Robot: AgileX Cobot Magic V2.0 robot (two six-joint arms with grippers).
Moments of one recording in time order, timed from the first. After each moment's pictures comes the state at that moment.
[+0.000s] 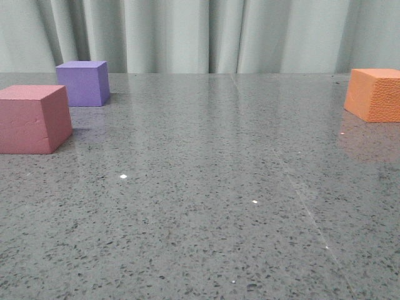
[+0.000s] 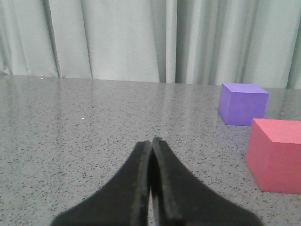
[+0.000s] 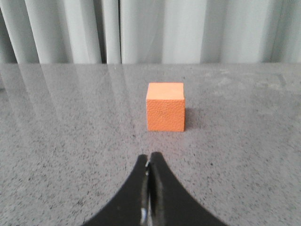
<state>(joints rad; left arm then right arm) 0.07 0.00 0.00 0.11 0.05 -0.15 0.12 0.05 -0.28 -0.03 0.43 0.11</state>
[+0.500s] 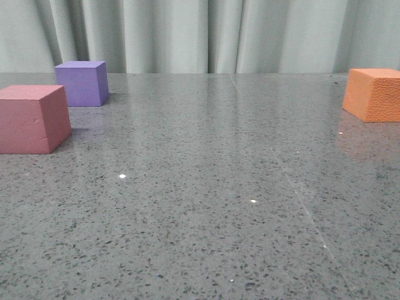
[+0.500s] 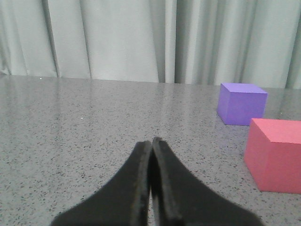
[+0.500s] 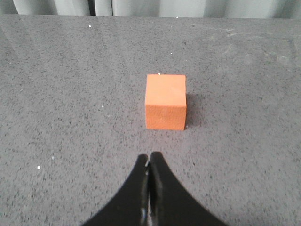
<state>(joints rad) 0.07 0.00 0.00 0.11 0.05 -0.15 0.12 0.70 -0.79 -0.03 0.62 0.11</state>
